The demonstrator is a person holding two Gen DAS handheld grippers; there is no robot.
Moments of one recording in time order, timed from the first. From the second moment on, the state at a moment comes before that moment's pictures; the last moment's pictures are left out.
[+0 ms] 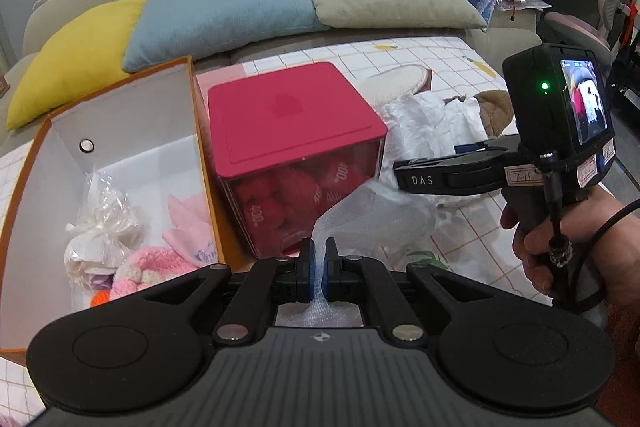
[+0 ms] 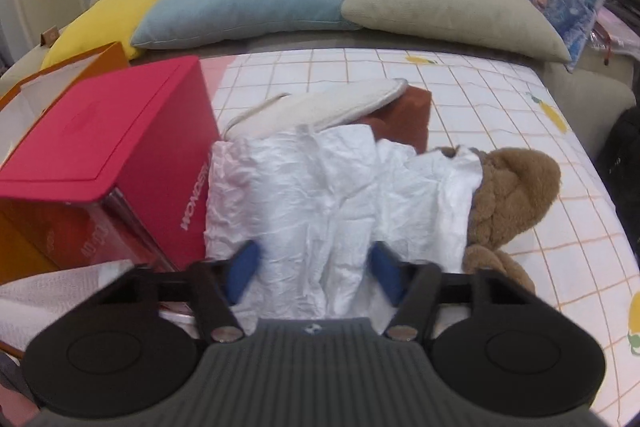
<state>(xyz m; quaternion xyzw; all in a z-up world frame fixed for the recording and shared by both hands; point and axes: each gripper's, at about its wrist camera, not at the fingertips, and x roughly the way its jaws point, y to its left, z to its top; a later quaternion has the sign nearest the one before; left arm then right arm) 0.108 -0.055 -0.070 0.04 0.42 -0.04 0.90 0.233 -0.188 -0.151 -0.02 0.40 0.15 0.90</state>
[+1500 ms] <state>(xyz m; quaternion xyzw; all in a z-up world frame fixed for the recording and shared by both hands) 0.079 -0.033 -0.061 -0.03 0.42 -0.08 0.90 0.122 -0.197 -0.094 -0.04 0.44 0.06 0.90</state>
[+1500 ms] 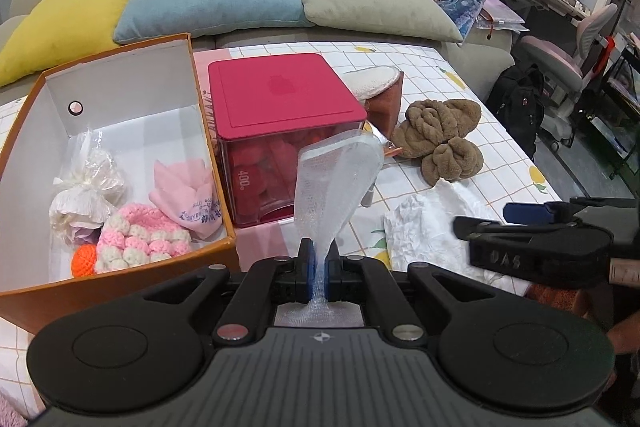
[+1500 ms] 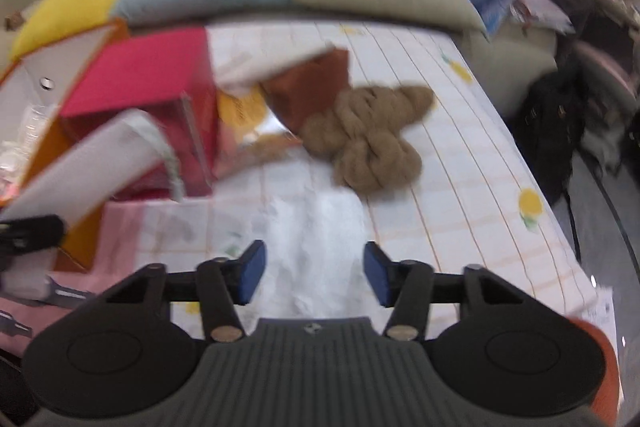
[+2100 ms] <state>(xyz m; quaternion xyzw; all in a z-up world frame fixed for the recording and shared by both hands) 0.079 -0.031 -0.061 -0.03 0.42 -0.08 0.90 0.149 -0.192 -0.146 -0.04 0.54 0.05 0.84</state>
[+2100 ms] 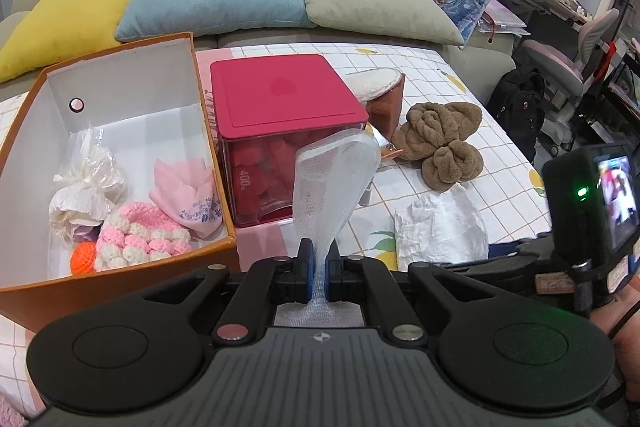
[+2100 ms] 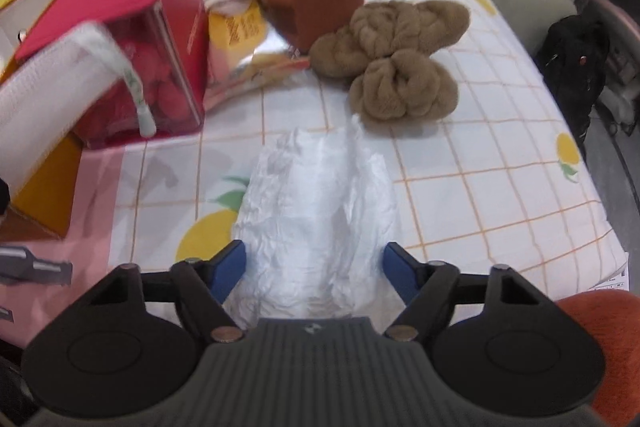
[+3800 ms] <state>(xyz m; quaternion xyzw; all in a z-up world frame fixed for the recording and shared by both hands) 0.156 0.142 -0.029 -0.19 0.40 0.06 0.89 0.244 0.012 -0.018 -0.09 0.43 0.31 0.84</state>
